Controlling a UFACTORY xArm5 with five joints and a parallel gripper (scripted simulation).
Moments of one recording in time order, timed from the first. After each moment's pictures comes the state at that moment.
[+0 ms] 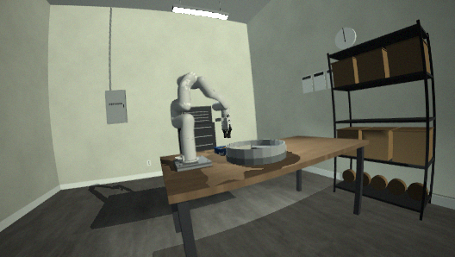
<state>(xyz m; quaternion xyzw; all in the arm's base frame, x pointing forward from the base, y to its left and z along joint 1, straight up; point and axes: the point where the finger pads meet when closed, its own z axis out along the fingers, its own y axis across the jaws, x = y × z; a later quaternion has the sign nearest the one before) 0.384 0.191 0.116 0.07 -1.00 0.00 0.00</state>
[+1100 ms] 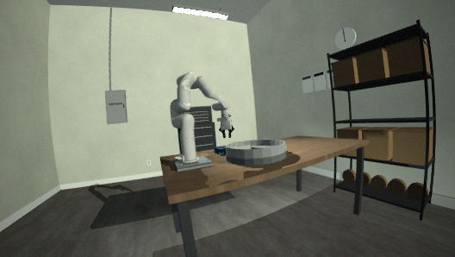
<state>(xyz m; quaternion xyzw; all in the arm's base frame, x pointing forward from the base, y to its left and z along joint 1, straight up) 0.381 0.188 0.116 0.35 -0.94 0.00 0.00</state>
